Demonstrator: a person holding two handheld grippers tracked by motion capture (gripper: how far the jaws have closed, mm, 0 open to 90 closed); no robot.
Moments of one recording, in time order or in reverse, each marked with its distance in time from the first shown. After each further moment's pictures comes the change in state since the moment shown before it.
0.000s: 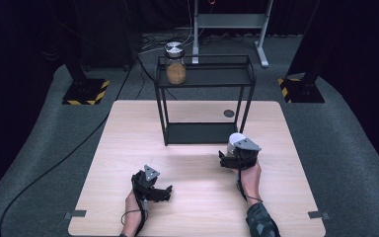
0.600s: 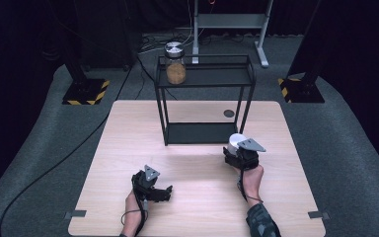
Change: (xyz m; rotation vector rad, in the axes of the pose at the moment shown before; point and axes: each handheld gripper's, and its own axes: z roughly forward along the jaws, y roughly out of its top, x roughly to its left) left arm 0.000 0.000 0.000 0.001 -0.003 0.006; right arm -0.004 -0.003 -0.012 -0.030 0.003 0.061
